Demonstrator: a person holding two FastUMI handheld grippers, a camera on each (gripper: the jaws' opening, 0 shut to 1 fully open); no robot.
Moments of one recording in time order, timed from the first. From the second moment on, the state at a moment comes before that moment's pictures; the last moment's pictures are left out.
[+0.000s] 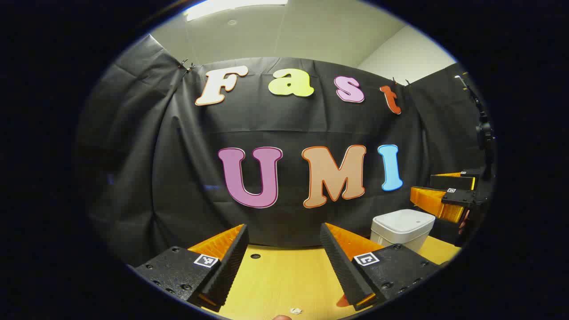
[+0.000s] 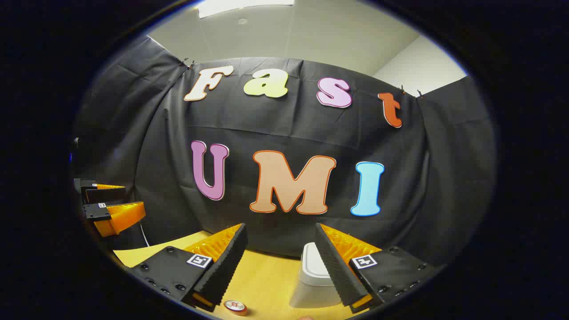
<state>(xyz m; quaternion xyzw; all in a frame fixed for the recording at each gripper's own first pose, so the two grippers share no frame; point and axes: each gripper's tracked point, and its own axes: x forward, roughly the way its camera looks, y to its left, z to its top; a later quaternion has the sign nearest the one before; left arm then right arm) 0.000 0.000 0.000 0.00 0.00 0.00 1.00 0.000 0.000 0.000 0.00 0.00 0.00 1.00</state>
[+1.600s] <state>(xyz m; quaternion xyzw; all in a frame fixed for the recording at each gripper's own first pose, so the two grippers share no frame) 0.027 -0.051 -0.003 0.01 -0.01 -0.02 1.00 -0.015 -0.073 -0.028 0.00 0.03 -0.04 1.00</state>
